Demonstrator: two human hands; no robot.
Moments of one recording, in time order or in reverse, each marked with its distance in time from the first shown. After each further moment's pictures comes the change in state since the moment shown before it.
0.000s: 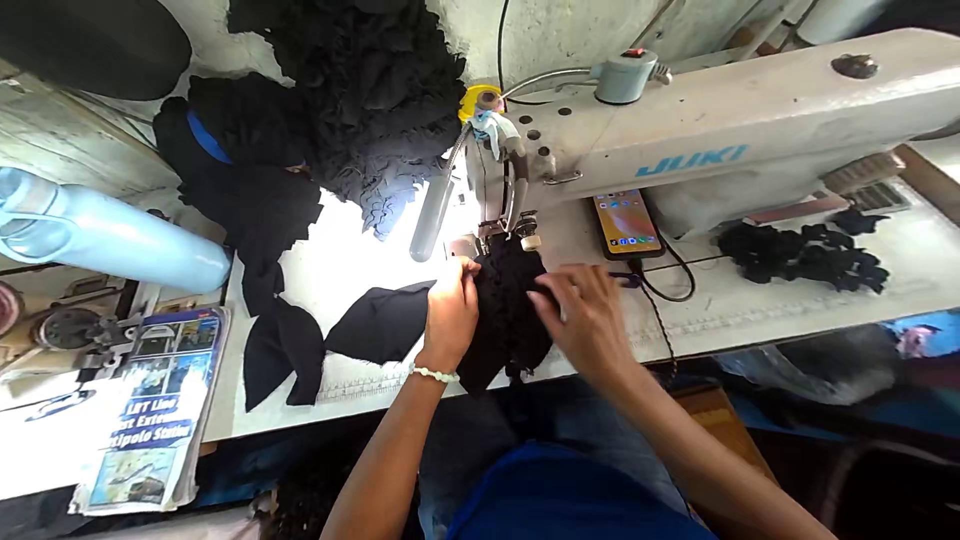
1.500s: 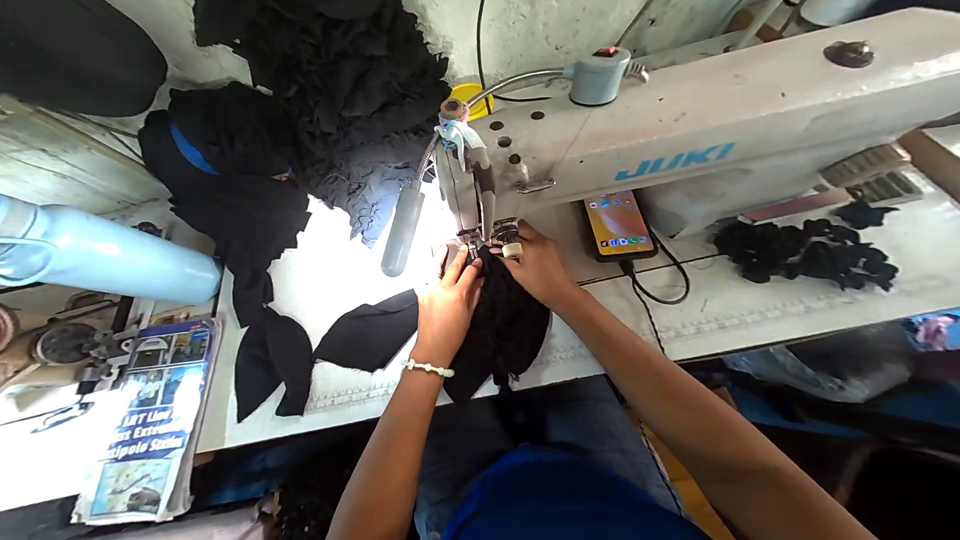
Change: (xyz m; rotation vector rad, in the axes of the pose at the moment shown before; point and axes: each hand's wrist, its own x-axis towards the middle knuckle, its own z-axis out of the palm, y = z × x) left_hand 0.008 -0.021 0.025 0.359 -0.095 0.228; right_hand 0.074 0.037 0.048 0.258 -0.048 -0.013
